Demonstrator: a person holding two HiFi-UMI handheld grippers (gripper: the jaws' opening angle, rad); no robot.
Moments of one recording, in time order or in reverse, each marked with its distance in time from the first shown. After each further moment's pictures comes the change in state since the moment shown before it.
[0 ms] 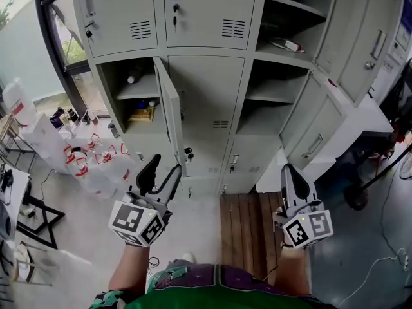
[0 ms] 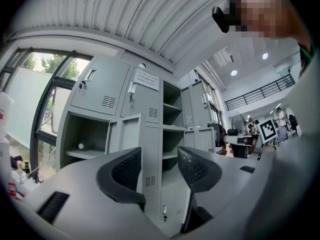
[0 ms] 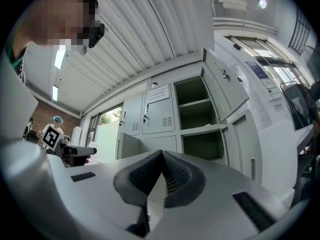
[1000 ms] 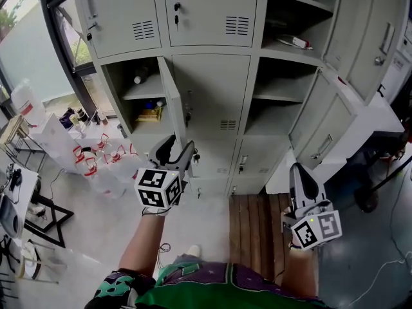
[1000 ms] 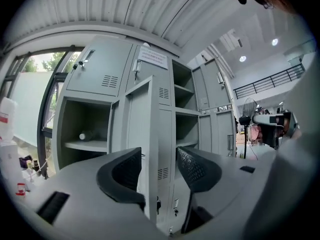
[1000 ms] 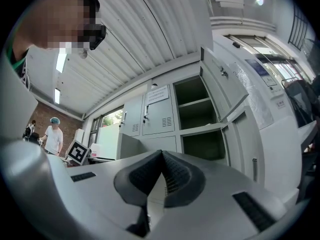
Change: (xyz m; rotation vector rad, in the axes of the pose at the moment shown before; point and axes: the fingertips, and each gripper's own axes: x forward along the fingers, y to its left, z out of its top) left arm 0.088 0.043 -0.053 0.032 0.128 0.091; right arm 0.004 -0.014 -0.005 0.012 -0.020 0.031
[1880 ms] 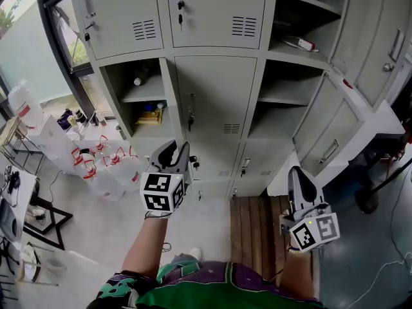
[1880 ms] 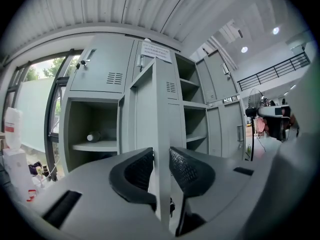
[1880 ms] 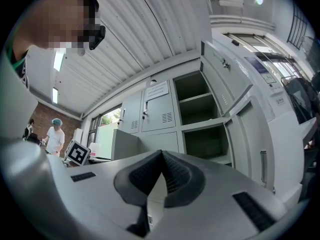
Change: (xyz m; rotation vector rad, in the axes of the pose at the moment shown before) left arm 0.015 0.031 -0.014 0.048 0.038 0.067; right arm 0.028 0.004 -0.019 0.015 0.015 -0.013
